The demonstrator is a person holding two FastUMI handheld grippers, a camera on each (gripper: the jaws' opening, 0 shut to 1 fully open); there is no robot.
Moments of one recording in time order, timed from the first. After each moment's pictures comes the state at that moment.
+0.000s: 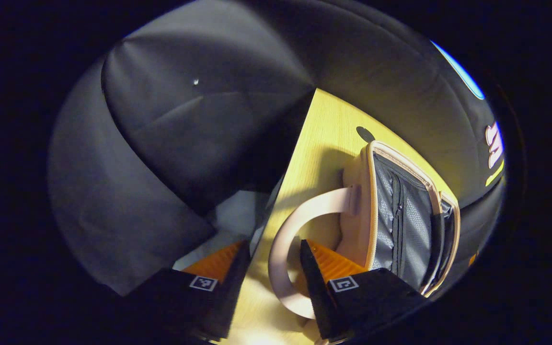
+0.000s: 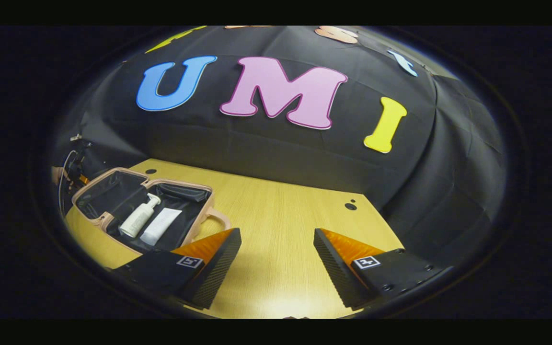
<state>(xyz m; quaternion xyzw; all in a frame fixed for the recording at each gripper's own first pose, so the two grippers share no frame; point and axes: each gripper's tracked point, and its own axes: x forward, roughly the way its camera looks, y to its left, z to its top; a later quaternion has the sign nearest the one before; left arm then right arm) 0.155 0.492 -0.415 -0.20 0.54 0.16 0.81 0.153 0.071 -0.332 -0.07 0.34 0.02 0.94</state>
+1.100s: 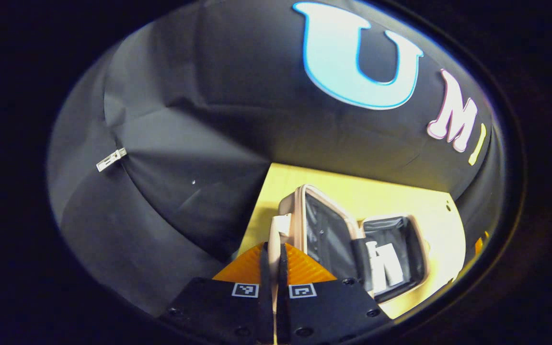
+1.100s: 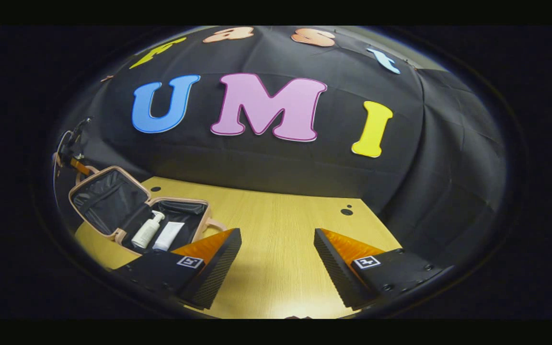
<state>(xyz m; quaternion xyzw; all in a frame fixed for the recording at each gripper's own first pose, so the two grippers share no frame) 0.194 0.399 -0.184 -0.06 0.40 0.14 0.90 0.153 0.039 -0.280 -0.02 0.30 0.02 0.95</state>
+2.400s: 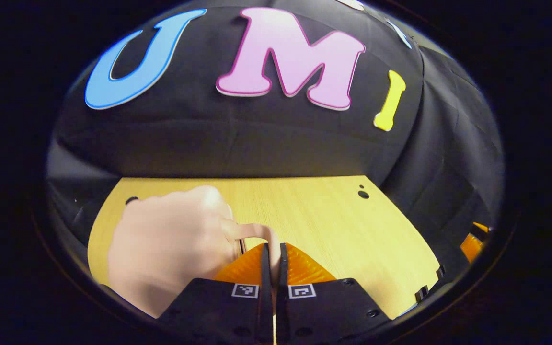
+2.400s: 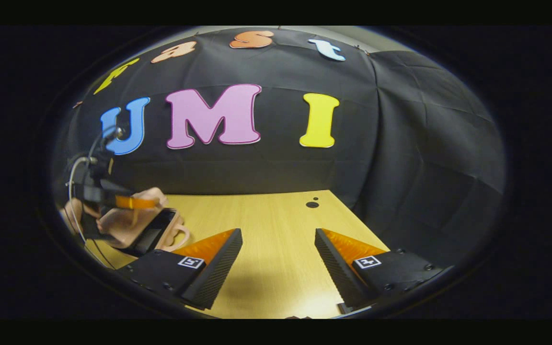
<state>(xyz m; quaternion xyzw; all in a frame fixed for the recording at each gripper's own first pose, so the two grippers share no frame) 0.287 -0.022 -0.322 -0.04 0.40 -0.05 0.91 0.144 -0.087 -0.271 0.04 0.30 -0.05 0.95</state>
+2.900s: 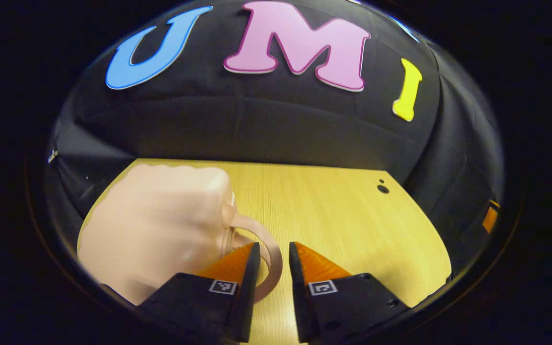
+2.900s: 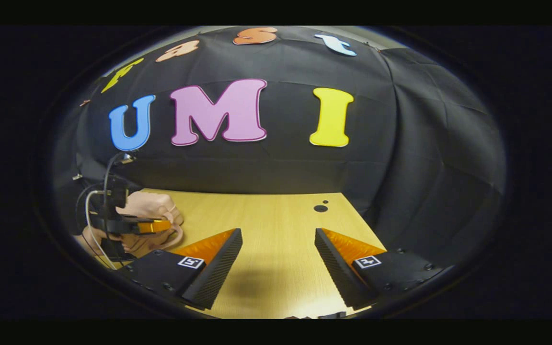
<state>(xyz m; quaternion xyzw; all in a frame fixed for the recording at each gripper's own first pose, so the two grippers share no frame) 0.276 -0.039 -0.302 -0.05 0.33 0.03 0.94 0.175 -0.100 -0.286 0.04 0.29 0.02 0.95</state>
